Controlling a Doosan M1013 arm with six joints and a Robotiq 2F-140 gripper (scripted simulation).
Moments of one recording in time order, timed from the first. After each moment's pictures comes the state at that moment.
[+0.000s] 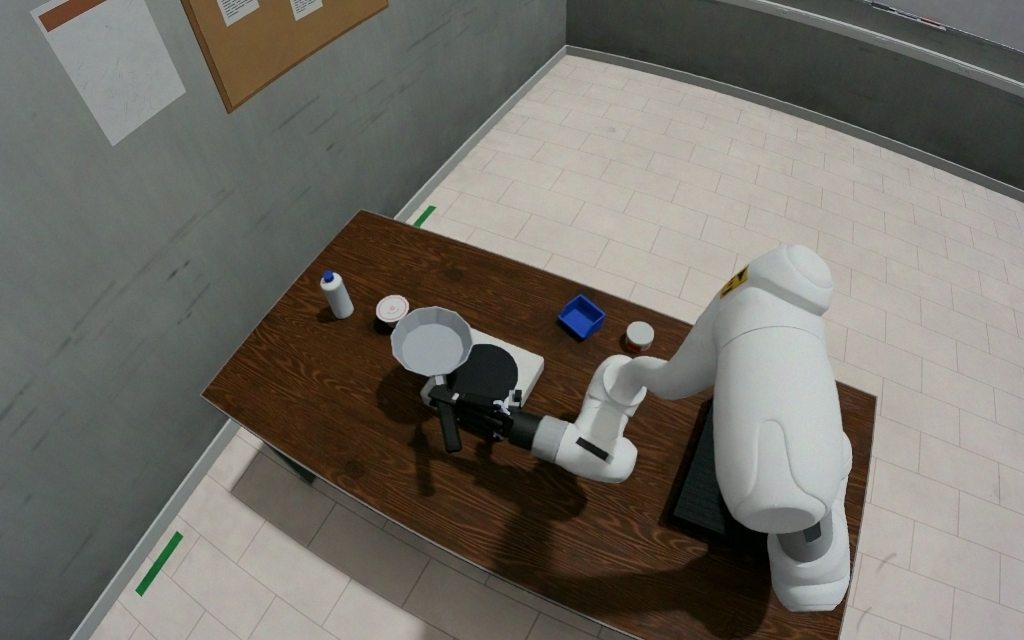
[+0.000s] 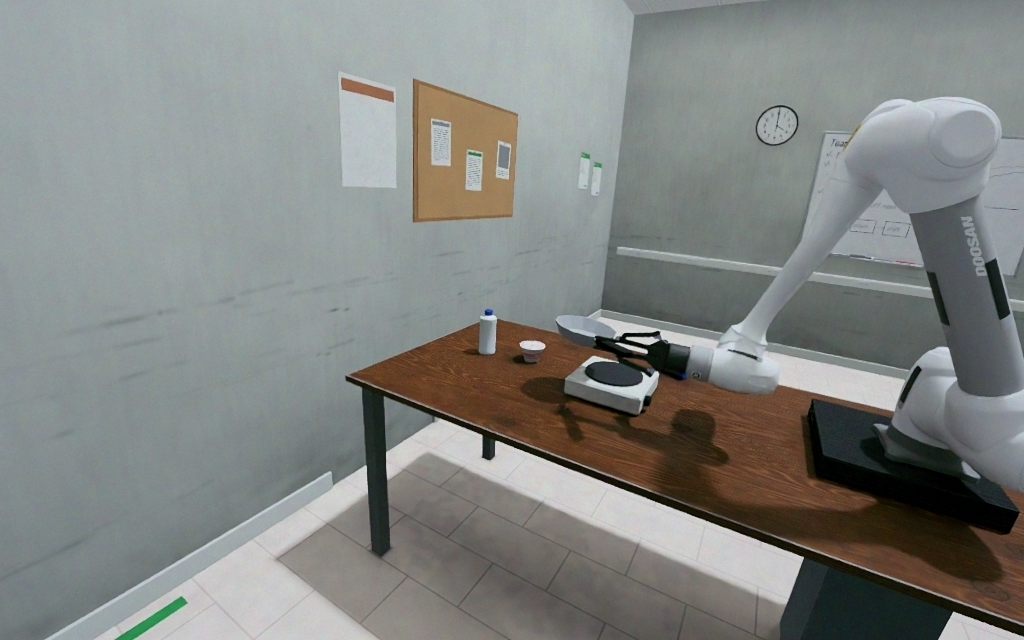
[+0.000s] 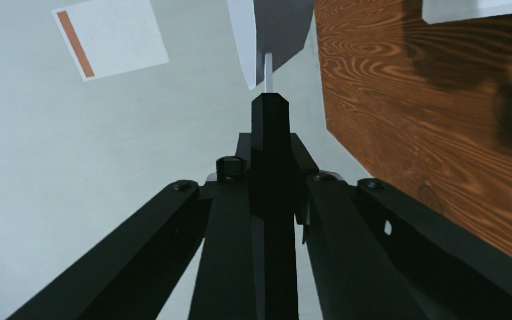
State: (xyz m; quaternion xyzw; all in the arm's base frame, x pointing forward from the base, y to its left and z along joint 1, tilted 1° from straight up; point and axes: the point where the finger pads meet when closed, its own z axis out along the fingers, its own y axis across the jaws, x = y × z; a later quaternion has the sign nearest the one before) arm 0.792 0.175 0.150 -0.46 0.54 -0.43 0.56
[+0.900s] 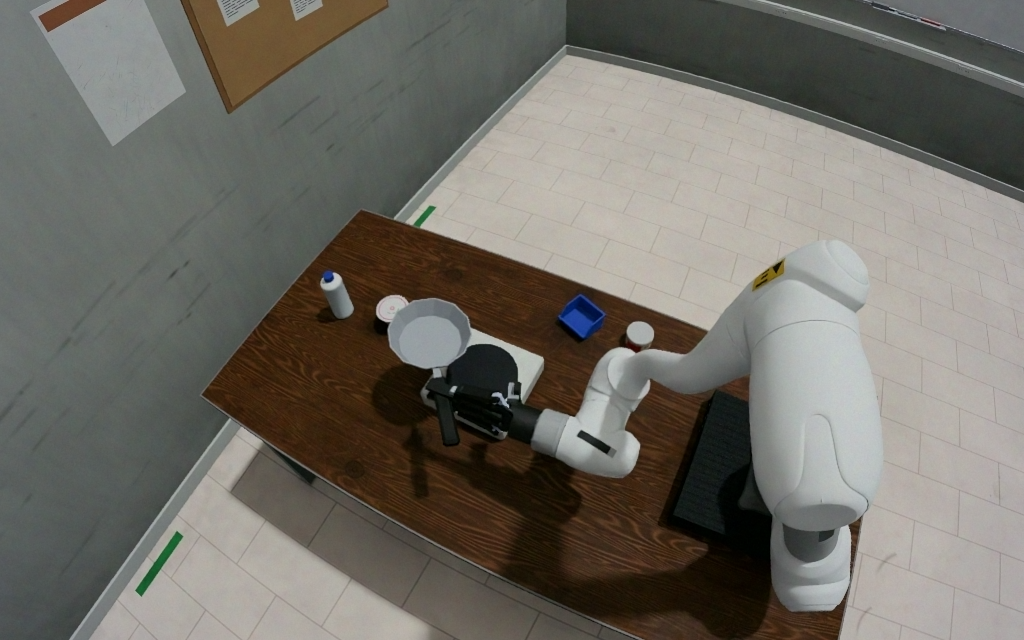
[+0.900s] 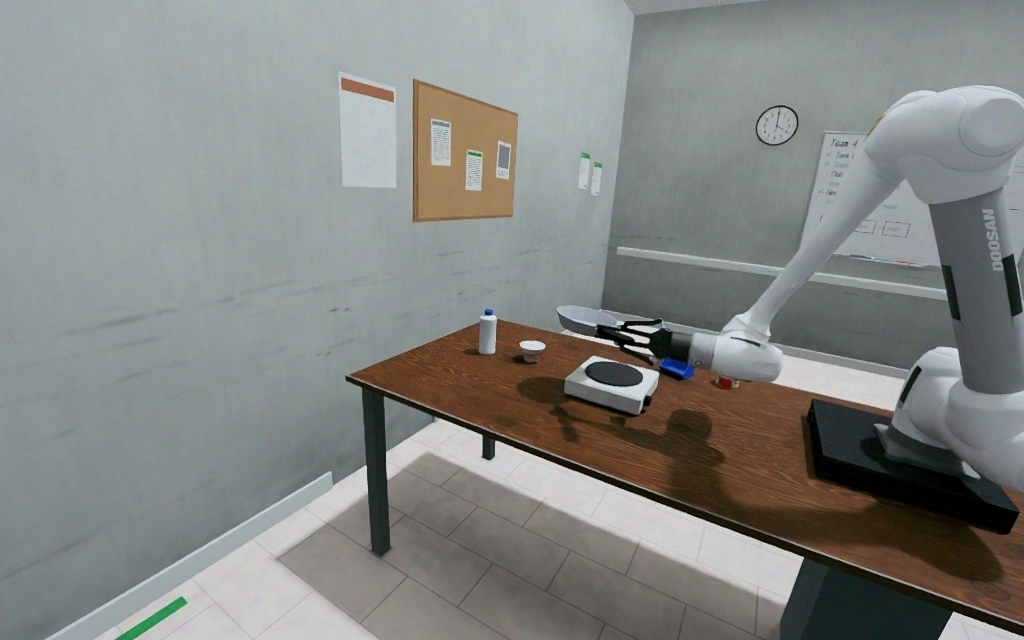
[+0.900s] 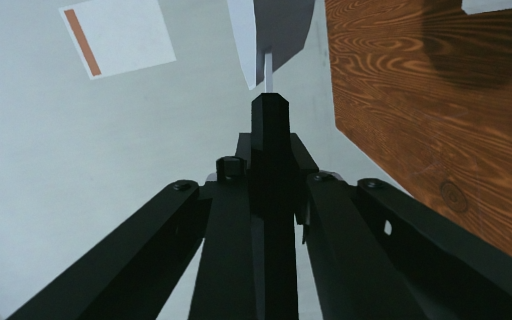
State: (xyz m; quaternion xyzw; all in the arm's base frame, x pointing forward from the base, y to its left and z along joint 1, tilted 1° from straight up) arm 0.792 0.175 0.182 -0.46 0.54 -0.43 0.56
